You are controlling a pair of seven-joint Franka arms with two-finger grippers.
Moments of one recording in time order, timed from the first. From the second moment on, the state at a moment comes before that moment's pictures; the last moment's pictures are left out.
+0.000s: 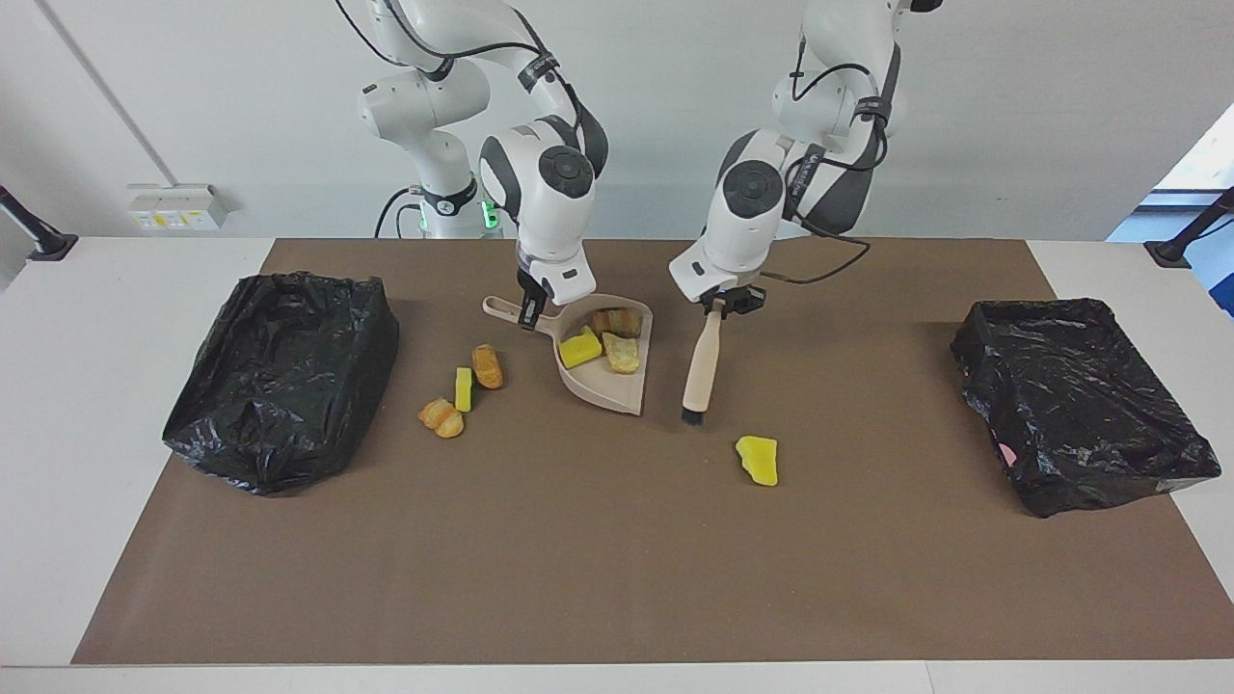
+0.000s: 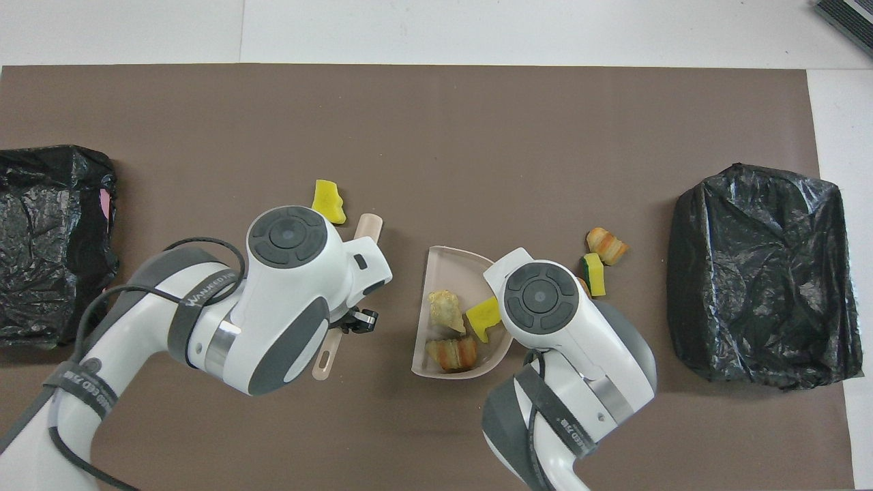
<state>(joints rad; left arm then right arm) -0.29 0.11 -0.25 -1.99 -0.04 1.88 -0.20 0.47 0.06 0.06 -2.12 -0.17 1.97 -0.74</state>
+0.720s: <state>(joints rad) 0.01 0.30 -0.25 -1.77 0.17 1.91 0.19 0.47 0.06 0.06 -2.12 -0.16 1.99 -0.76</state>
